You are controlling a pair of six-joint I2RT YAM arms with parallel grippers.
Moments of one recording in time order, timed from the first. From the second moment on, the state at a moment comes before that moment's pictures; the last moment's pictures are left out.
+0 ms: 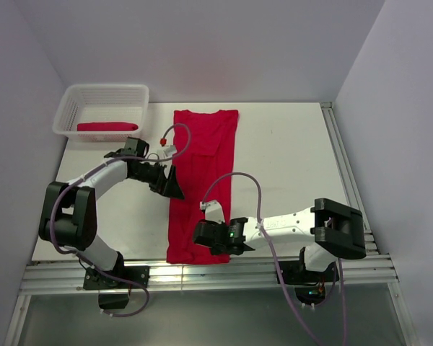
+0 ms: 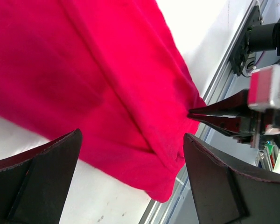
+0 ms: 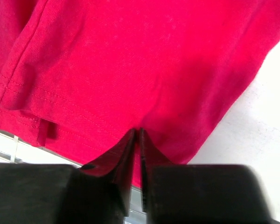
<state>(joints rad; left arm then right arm) -0.21 1.59 0.97 -0.59 0.92 0.20 1.36 1.55 0.84 -0.47 0.36 0.94</state>
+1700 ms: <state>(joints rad) -0.34 1.83 0.99 -0.46 0.95 0.05 1.34 1.40 0.73 -0.42 0.33 0.99</state>
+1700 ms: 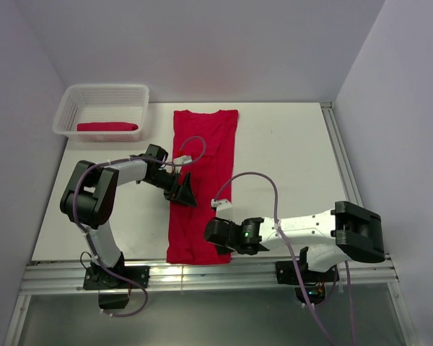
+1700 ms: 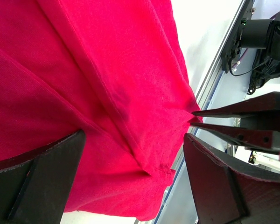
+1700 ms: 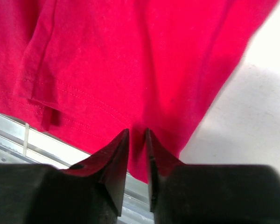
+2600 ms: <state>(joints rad) -0.34 1.83 0.99 -0.46 0.95 0.05 1.35 1.25 0.60 -0.46 0.32 1.08</state>
